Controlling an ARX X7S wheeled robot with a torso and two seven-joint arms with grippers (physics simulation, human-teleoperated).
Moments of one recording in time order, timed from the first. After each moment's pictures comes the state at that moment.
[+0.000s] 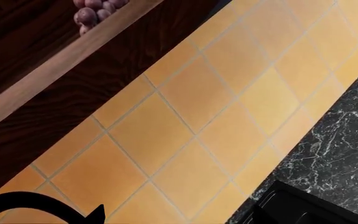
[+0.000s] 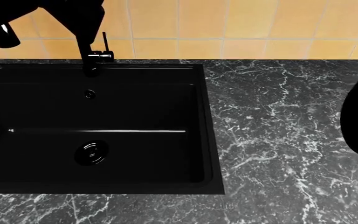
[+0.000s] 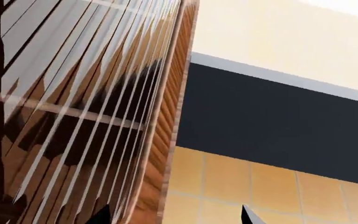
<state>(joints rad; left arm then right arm) -1.55 -0.64 0.47 0.38 -0.47 -1.25 0.35 1.97 0.11 -0.07 -0.05 -0.23 1.08 -0.29</state>
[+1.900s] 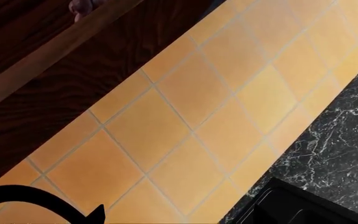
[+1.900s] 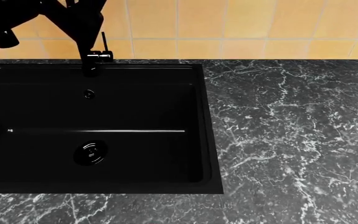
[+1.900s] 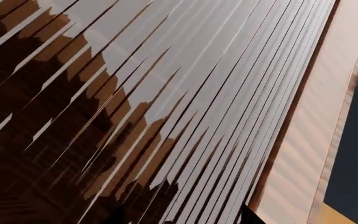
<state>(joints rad) -1.52 -0.65 0.46 0.39 -0.50 -1.24 0.33 2.36 0.03 -0.84 0.93 0.38 0.54 -0.06</state>
